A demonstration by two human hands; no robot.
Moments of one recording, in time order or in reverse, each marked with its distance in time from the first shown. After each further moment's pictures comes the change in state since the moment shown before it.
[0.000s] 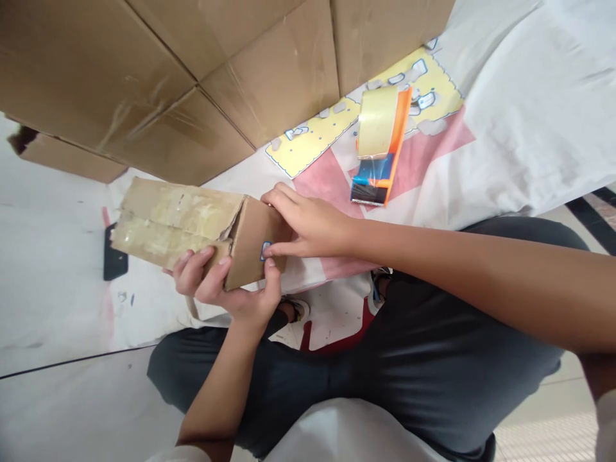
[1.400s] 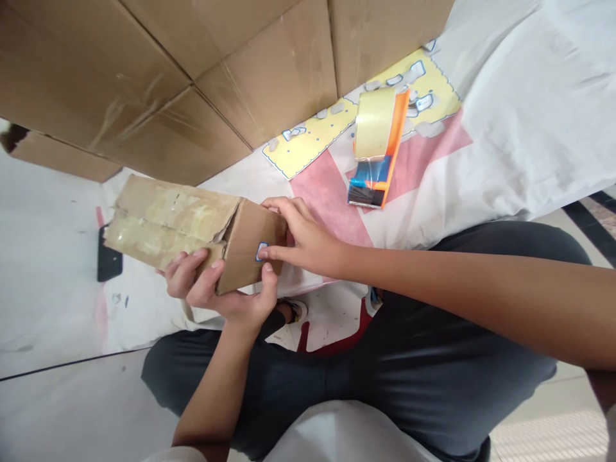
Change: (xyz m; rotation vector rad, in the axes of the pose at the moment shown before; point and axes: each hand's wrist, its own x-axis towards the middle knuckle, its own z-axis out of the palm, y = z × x) left_hand 0.001 -0.005 0.001 0.000 0.008 0.030; right_hand -0.016 -0.017 0.030 0.466 0.171 0.355
